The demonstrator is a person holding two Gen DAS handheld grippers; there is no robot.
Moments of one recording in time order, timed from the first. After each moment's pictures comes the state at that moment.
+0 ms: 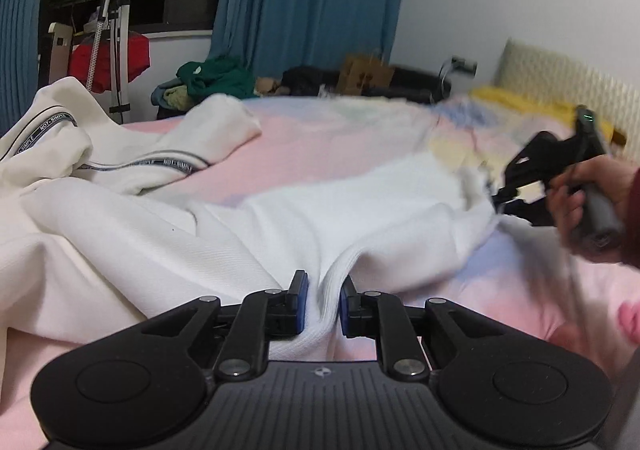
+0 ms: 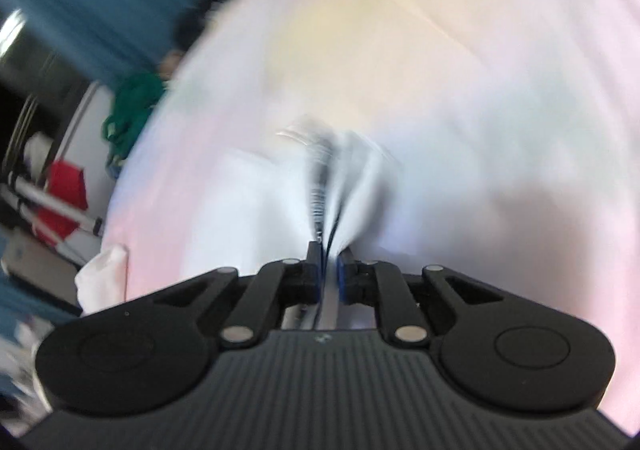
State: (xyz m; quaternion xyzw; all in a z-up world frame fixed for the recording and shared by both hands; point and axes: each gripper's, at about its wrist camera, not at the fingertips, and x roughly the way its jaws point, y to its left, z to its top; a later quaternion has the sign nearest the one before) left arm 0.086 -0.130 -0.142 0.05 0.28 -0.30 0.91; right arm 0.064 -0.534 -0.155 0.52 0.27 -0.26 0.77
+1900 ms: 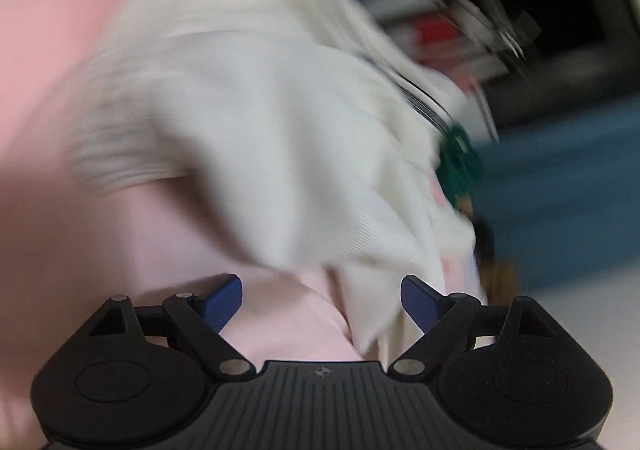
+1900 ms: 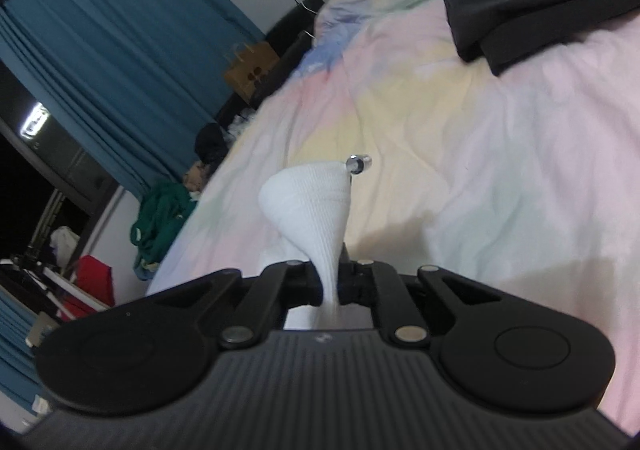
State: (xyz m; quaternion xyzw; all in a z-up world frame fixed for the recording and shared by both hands) left arm 0.072 0.113 -0.158 -0.53 0.35 0.01 0.78; right arm 0.018 -0.540 -0.121 0.46 0.12 -0.32 0.82
